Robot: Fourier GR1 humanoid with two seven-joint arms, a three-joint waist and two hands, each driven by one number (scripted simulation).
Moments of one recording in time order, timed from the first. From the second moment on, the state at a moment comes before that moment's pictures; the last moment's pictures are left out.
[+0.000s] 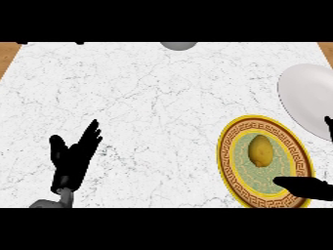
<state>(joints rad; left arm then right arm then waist) -0.02 0.20 -0.20 -1.39 0.22 0.16 0.18 0.12 -0.37 0.08 -1.99 0.64 -0.07 0.81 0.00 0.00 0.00</state>
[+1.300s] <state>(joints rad) 0.01 0.14 -0.11 -1.43 0.14 0.08 0.23 -0.03 -0.15 0.11 -1.66 0.86 -0.04 0.81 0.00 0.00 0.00</state>
